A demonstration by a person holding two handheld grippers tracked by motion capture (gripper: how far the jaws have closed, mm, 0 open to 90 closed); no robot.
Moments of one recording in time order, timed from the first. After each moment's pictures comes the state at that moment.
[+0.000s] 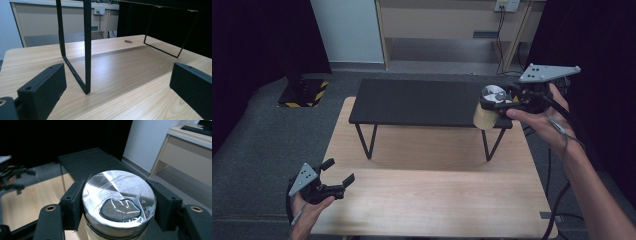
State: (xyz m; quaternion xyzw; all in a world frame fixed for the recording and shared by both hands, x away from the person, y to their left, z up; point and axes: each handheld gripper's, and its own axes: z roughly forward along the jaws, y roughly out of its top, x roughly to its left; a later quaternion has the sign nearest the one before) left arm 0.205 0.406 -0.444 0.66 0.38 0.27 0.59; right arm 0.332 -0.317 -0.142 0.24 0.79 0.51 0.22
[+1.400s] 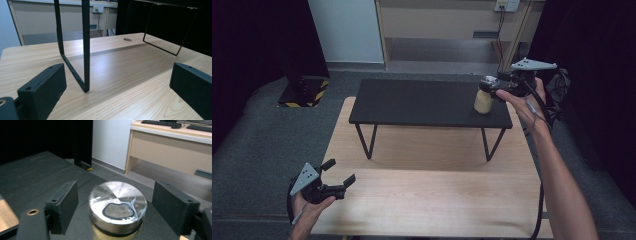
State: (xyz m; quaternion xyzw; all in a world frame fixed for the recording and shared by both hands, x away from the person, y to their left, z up) left arm 0.208 0.407 -0.445 0.67 0.38 0.26 0.59; right arm 0.399 -0.319 -0.204 0.35 0.73 0.52 0.27
